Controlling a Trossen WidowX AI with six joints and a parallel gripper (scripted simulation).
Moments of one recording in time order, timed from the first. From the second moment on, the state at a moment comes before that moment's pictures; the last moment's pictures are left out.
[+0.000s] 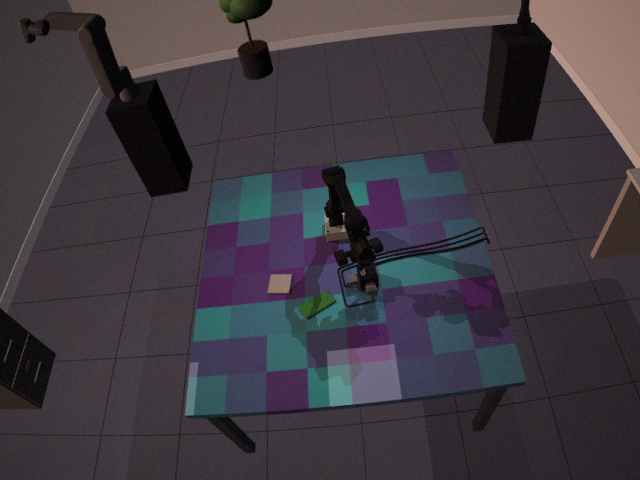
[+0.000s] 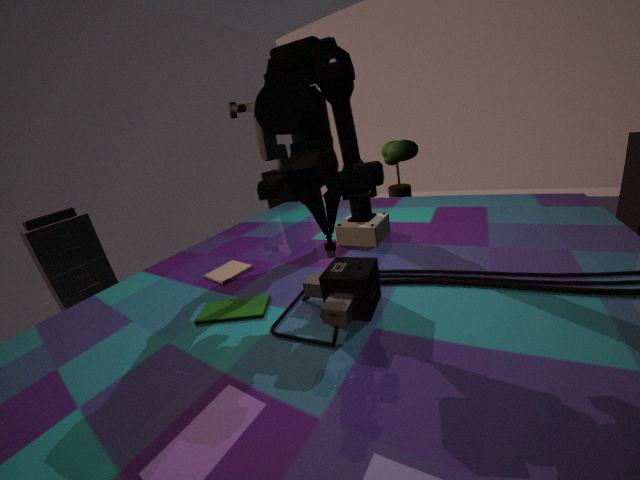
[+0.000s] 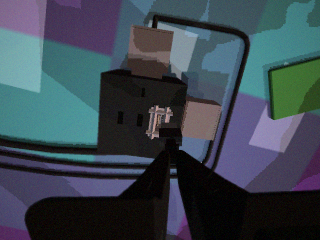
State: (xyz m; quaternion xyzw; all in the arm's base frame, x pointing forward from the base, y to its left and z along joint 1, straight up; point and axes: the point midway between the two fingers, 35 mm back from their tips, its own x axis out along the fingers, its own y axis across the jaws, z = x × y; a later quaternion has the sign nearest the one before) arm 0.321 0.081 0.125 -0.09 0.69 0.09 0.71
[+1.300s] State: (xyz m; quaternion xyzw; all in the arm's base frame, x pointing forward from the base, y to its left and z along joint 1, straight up) arm 0.321 0.081 0.125 0.27 0.65 -0.25 0.67
